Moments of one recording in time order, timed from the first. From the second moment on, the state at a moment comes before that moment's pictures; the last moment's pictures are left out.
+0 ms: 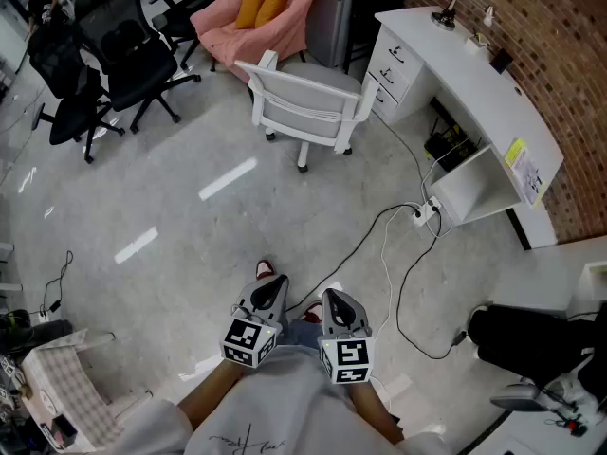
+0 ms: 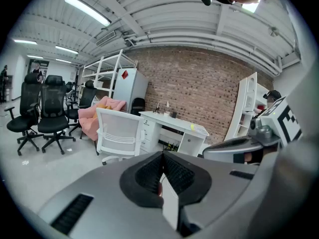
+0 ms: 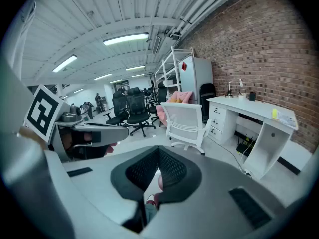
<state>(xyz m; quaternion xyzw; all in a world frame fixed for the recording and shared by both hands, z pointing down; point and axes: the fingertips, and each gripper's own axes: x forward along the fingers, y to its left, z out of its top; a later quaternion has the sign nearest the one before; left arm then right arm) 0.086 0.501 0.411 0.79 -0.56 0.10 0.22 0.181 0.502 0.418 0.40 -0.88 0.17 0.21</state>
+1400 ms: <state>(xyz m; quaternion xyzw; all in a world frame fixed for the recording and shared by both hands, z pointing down) -0.123 0.360 0.360 0.82 -0.55 0.06 0.17 -0.056 0.365 0.366 0.37 -0.91 0.10 0.19</state>
